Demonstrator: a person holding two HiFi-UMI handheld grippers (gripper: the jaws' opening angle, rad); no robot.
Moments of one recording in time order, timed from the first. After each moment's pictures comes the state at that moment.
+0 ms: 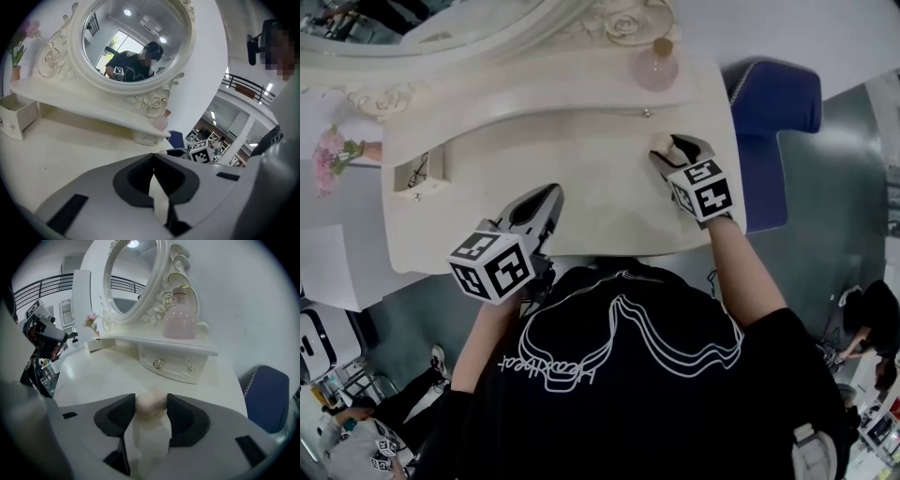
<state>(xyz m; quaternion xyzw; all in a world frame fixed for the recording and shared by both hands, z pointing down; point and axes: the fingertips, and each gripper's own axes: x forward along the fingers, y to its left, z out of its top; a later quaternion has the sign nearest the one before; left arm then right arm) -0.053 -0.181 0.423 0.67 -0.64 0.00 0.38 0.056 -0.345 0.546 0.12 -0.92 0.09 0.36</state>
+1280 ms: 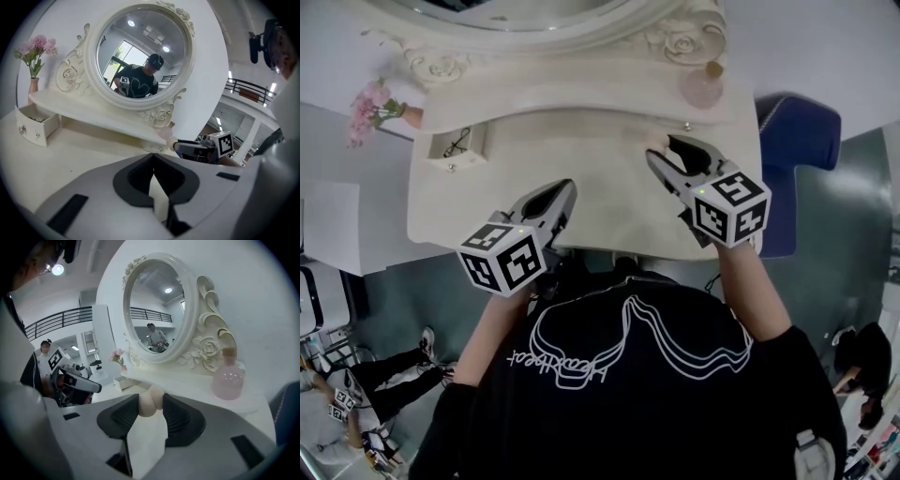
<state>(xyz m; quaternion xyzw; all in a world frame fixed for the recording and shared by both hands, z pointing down) -0.084 -0.139 0.388 0.64 -0.68 -0.03 0.35 -0.015 -0.266 0.403 0.02 -0.97 0.13 0.21</state>
